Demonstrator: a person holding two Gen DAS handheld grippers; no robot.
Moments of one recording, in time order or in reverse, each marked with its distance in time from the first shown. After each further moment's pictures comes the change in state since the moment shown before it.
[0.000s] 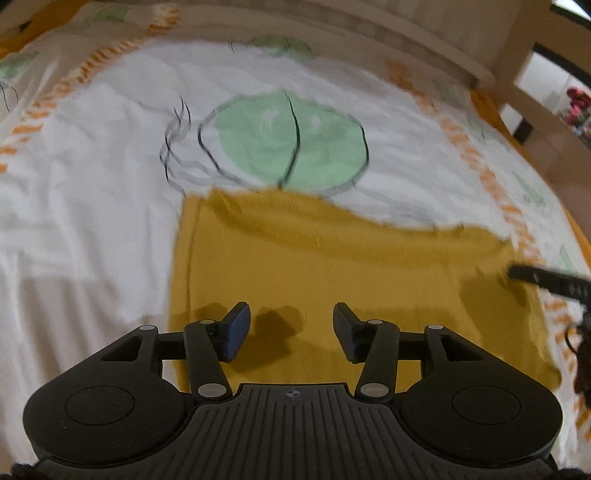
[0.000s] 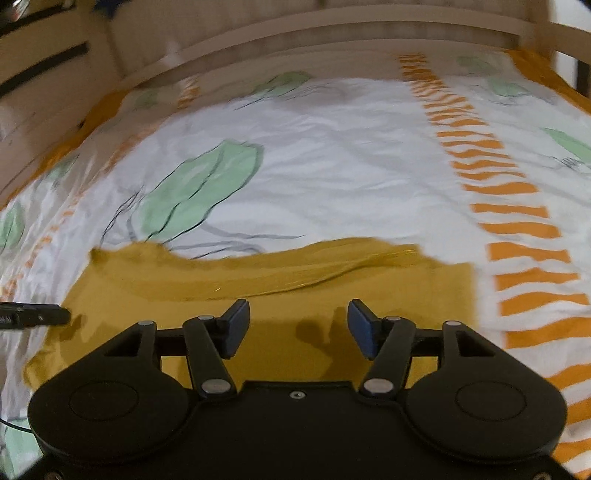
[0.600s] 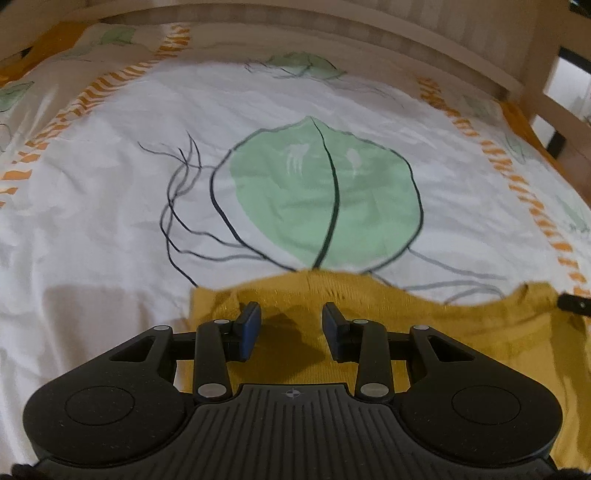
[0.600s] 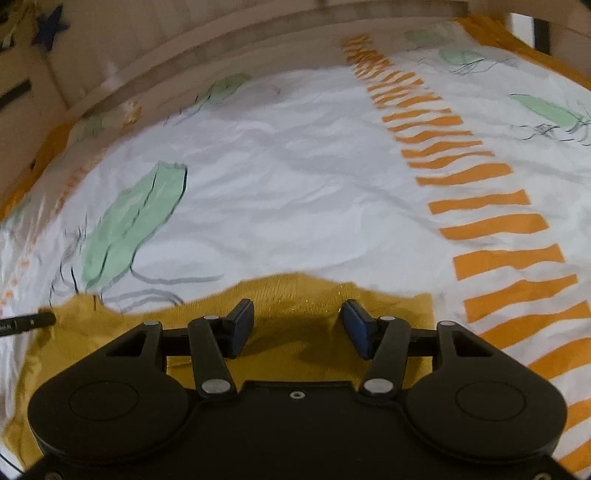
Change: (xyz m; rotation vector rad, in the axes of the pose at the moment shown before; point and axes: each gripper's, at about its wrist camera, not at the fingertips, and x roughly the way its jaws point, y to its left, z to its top) left arm 0.052 0.014 0.065 -0.002 -0.090 0.102; right arm 0.032 -0.063 0.020 0.195 -0.025 -0.080
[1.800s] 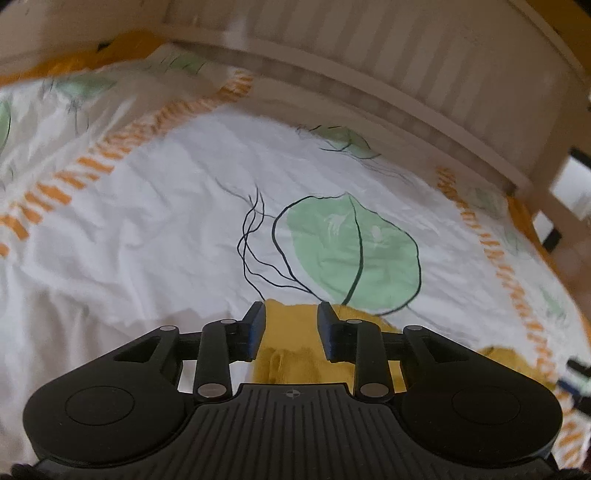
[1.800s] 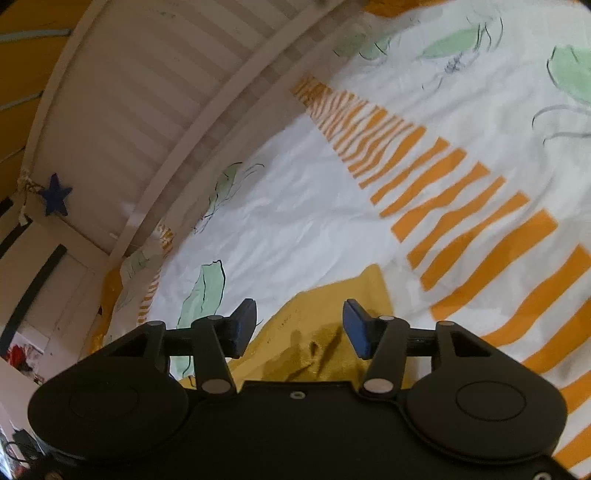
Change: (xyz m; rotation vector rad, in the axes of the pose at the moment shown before) left arm -0.090 0.043 -0.031 -0.179 -0.200 -0.006; right arm -0.064 -0.078 -0.032 0.450 -0.163 0.251
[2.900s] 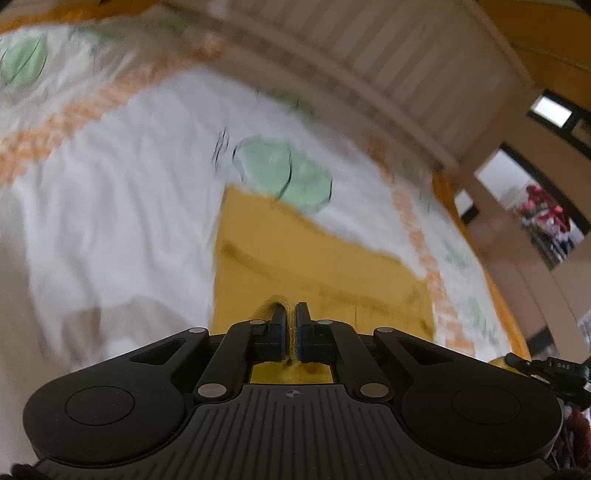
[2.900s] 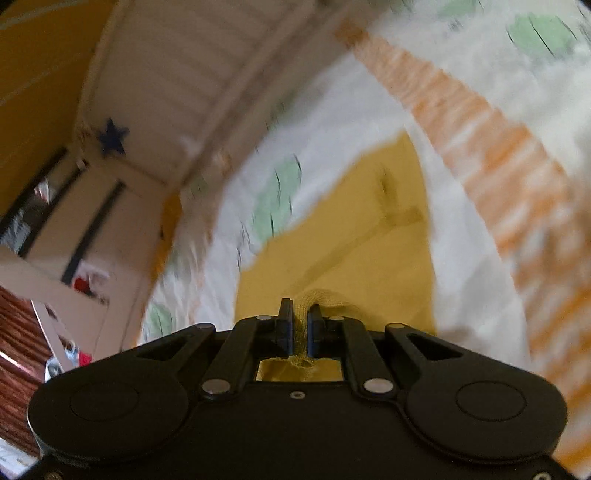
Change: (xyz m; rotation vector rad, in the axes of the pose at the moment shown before) left arm -0.162 0.016 -0.072 -0.120 0.093 -0.227; right arm -0.168 0.043 -0.075 0.009 0.190 0.138
